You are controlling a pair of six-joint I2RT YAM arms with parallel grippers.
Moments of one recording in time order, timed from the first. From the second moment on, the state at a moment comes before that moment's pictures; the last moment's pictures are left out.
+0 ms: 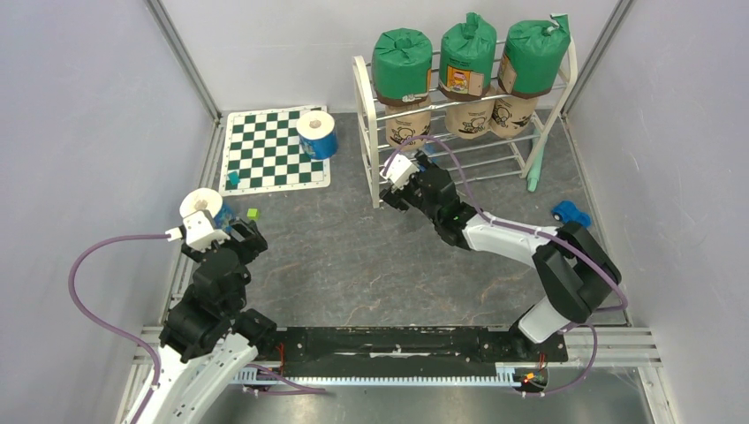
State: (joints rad) left arm -0.52 0.27 0.67 -0.68 -0.83 -0.47; right arm 0.69 1.59 0.87 0.43 0.20 -0.49
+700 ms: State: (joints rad) left arm -0.52 0.27 0.67 -0.67 -0.78 -0.47; right arm 0.65 1.21 0.36 0.65 0.15 -0.30
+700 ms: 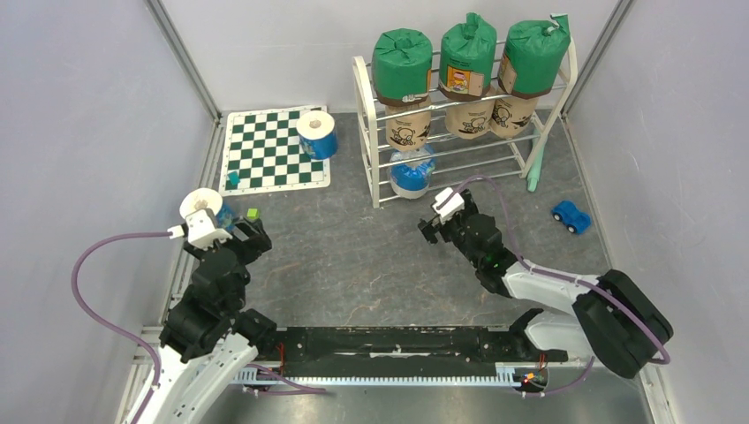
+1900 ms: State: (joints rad) left arm -0.51 0.32 0.63 -0.54 -0.66 -0.38; right arm 0.45 1.79 0.62 1.14 -0.21 0.13
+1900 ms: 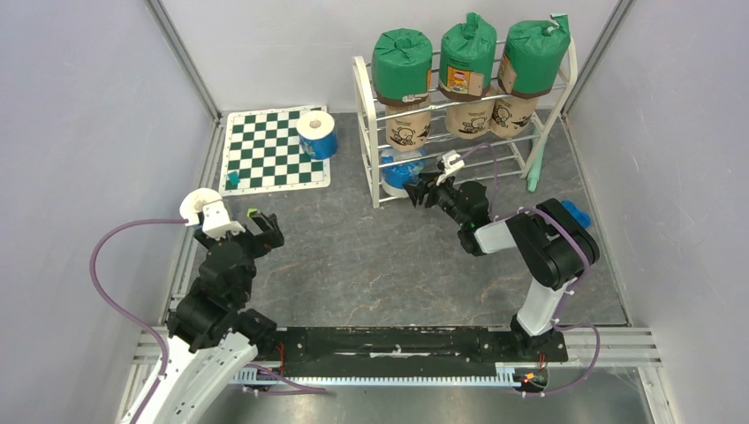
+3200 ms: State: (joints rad) left arm -0.48 0.42 0.63 -0.54 -0.64 -0.38; right arm 0.50 1.27 0.50 0.64 0.00 0.04
